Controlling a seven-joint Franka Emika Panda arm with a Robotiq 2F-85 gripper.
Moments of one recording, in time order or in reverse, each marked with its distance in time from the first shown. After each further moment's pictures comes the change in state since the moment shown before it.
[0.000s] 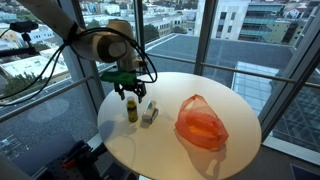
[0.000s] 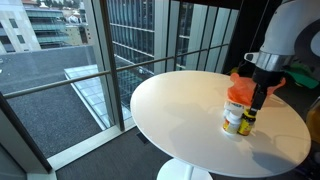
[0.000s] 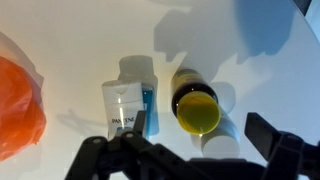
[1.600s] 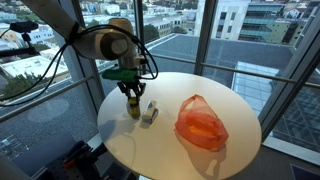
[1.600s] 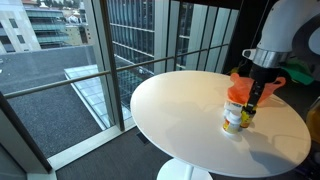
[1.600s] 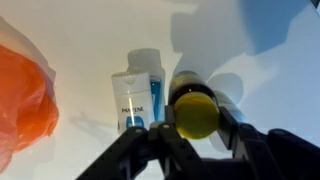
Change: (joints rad) arm -0.003 0.008 0.007 0.037 -0.051 -0.019 0.067
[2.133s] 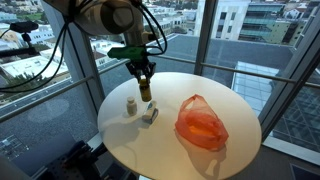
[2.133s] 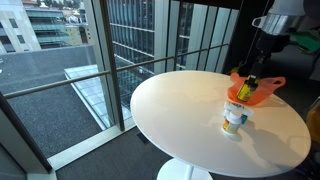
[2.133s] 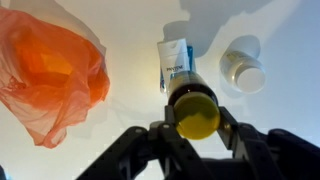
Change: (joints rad) arm -0.040 -0.110 -0.027 0.112 0.007 -0.120 0.000
